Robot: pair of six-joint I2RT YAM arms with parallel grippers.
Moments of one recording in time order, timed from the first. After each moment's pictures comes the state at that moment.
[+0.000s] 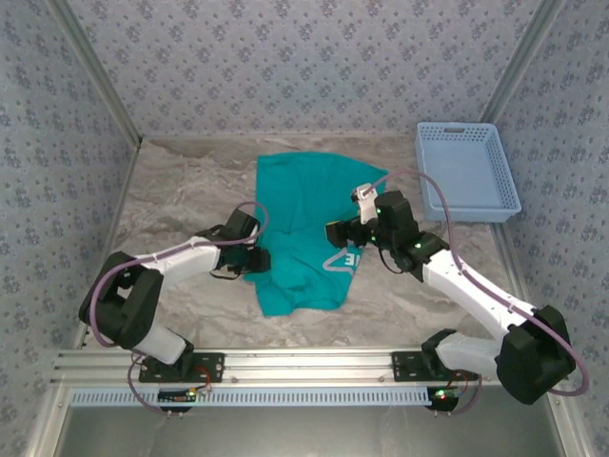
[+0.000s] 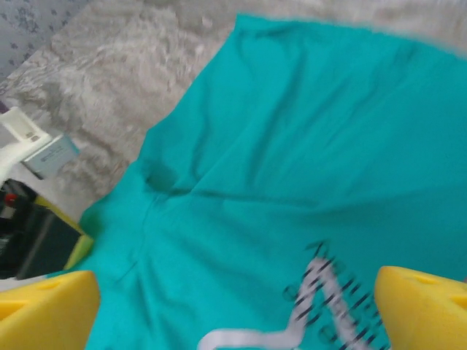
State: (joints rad) left arm -0.55 1.51 0.77 -0.44 0.12 -0.53; right arm 0.55 1.18 0.81 -0.23 -0.15 0.22
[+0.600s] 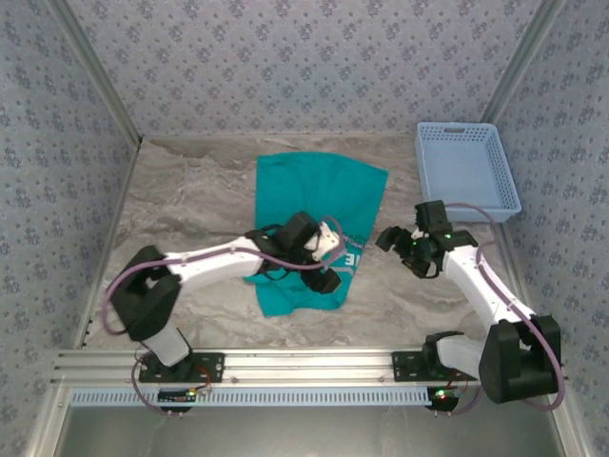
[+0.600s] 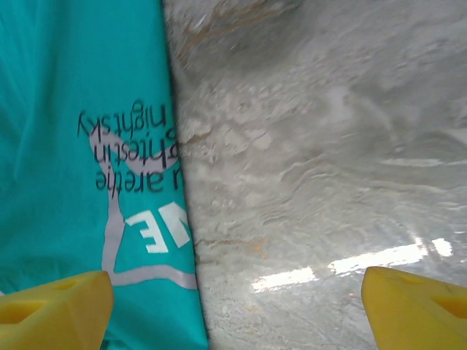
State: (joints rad) left arm -0.96 1.68 1.08 -0.36 0.30 -0.06; right arm 0.12 1.16 0.75 -0.69 -0.26 0.74
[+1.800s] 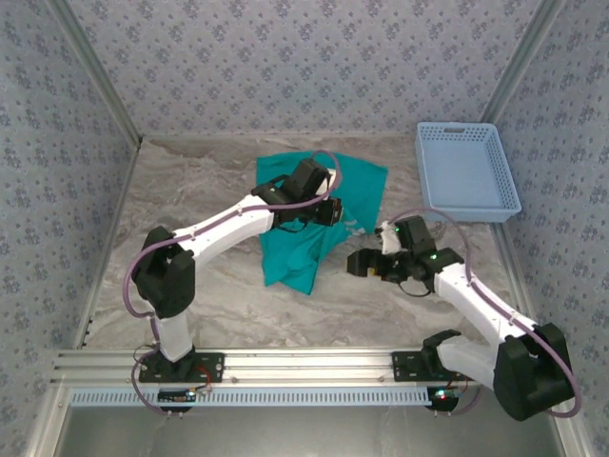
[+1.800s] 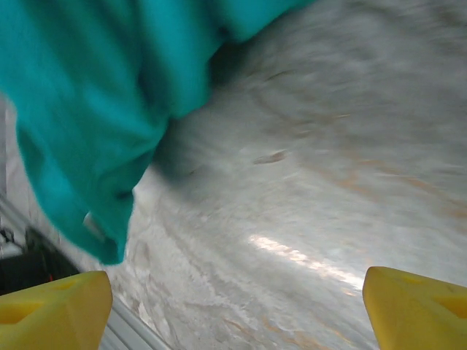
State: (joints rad) left arm -0.81 1.82 1.54 -0.50 0.19 -0.47; right arm 0.40 1.08 0.60 -0.47 -0.53 0.44
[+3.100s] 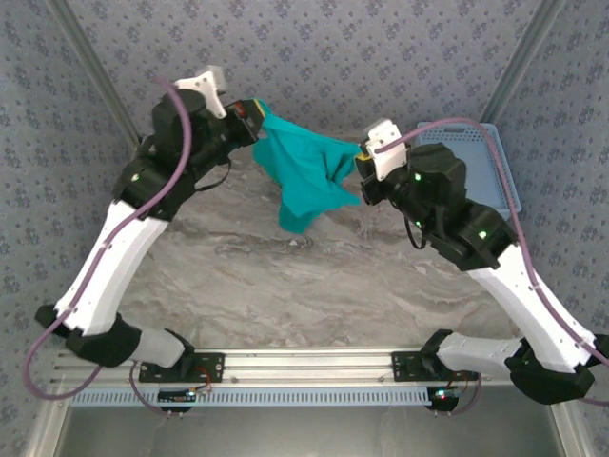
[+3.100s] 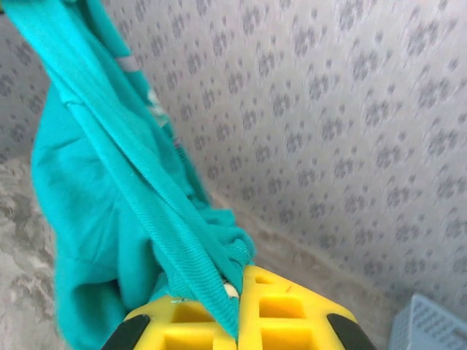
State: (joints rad) left arm -0.63 1.37 1.90 -0.67 -0.12 -0.70; right arm 0.77 1.13 1.61 -0.66 0.28 -0.22
